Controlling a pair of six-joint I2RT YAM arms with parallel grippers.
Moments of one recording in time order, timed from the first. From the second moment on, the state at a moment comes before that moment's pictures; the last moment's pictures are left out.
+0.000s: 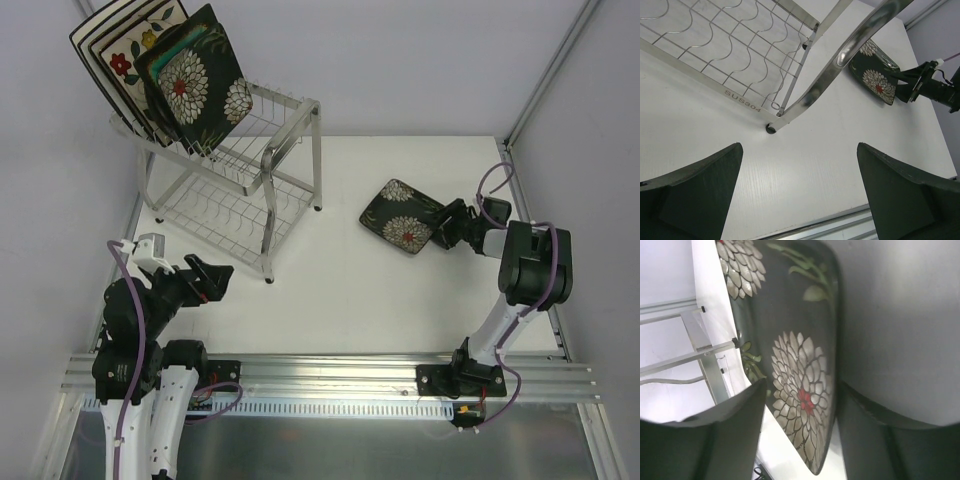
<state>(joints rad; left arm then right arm) 0.01 0.23 0.76 -0.82 0.32 -0.45 -0.19 1.84 0.81 0.28 -0.69 0.83</state>
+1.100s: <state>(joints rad) -0.04 0.23 0.81 -0.94 0.46 -0.49 -0.10 1.54 0.83 -0.06 -0.60 0.77</state>
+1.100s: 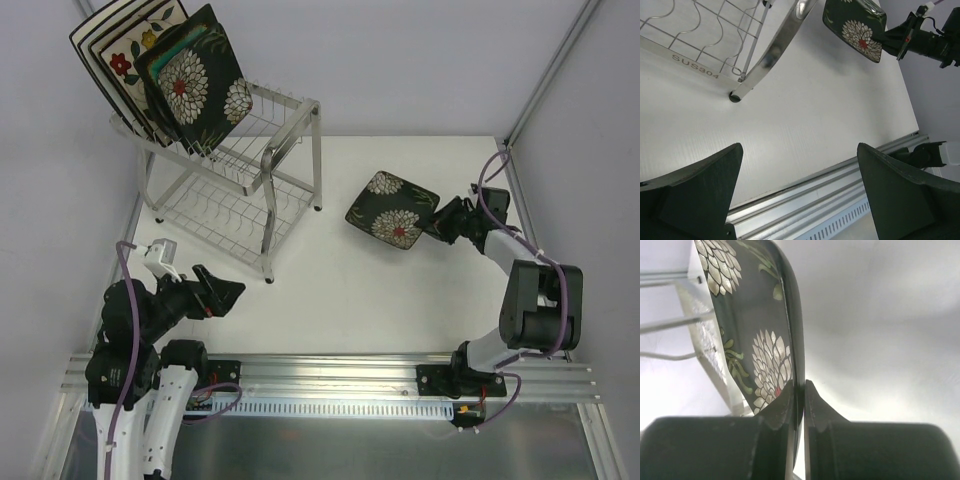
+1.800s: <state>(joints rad) -0.19 0.47 0.87 -0.91 0.57 -0.55 0.06 1.03 0.82 -0.44 -0.75 0.64</state>
